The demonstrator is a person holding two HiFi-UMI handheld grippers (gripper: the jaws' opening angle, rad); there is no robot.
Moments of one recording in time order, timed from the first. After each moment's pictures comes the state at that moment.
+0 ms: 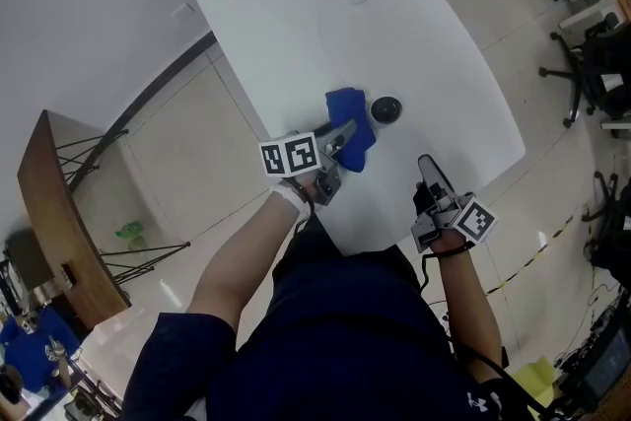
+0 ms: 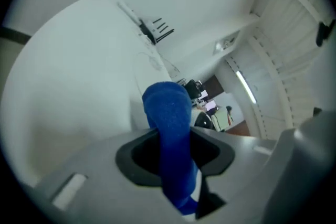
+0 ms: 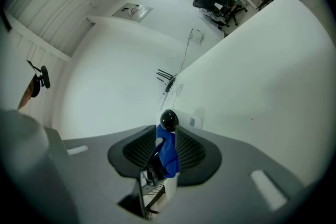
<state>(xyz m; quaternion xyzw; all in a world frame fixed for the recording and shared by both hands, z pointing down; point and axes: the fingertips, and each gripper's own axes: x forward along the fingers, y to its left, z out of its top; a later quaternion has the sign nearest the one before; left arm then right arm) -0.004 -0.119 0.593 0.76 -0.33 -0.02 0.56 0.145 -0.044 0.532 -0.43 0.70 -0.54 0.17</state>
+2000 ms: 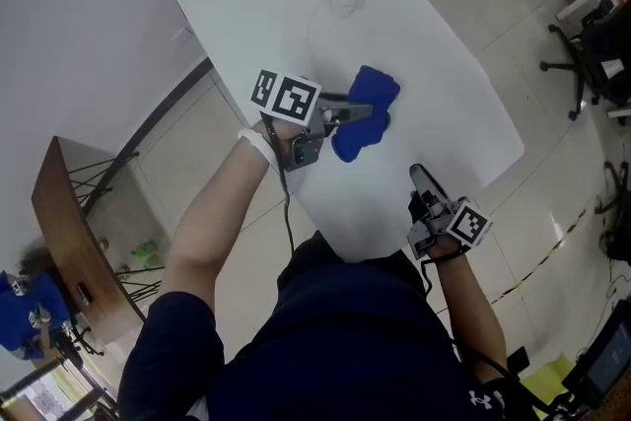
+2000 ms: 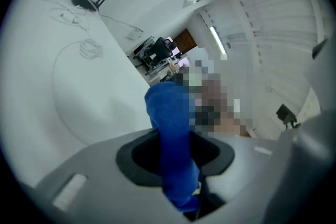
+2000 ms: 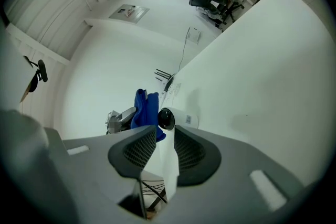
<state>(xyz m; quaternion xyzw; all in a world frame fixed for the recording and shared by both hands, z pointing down) 0.058 -0.150 0.490 0.83 -0.07 0.16 0.52 0.145 -0.037 0.536 -0.42 0.70 -0.55 0.19</state>
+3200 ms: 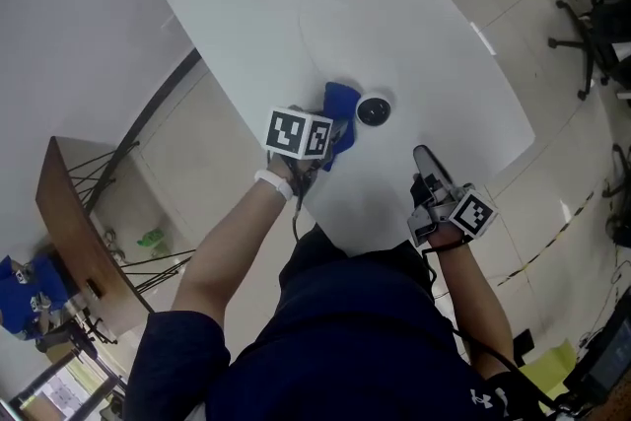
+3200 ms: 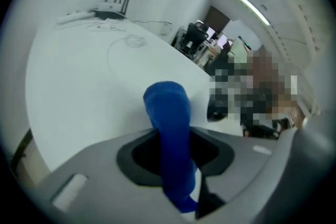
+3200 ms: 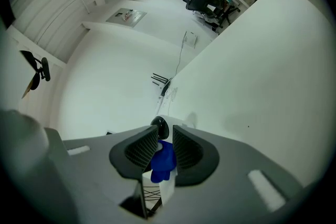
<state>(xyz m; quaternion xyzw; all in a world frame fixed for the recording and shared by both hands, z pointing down) 0.009 -0.117 0.593 0.78 -0.29 0.35 0.44 0.155 -0.053 0.541 -0.44 0.68 -0.55 0.20</state>
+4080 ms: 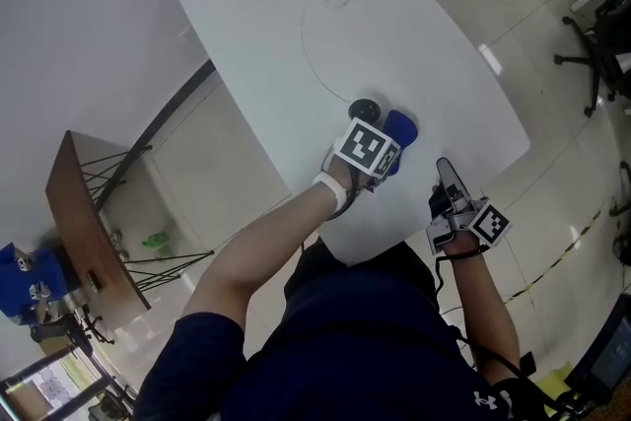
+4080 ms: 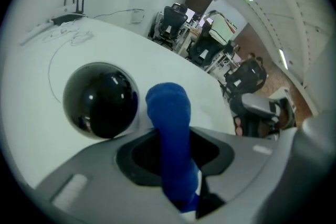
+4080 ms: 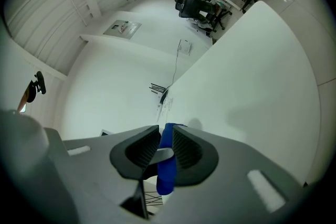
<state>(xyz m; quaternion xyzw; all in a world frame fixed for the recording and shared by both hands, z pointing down) 0.135 -0.062 0.604 0.80 -0.20 0.41 0.39 0.226 -0.032 0.551 -0.45 0.66 -0.56 0.23</state>
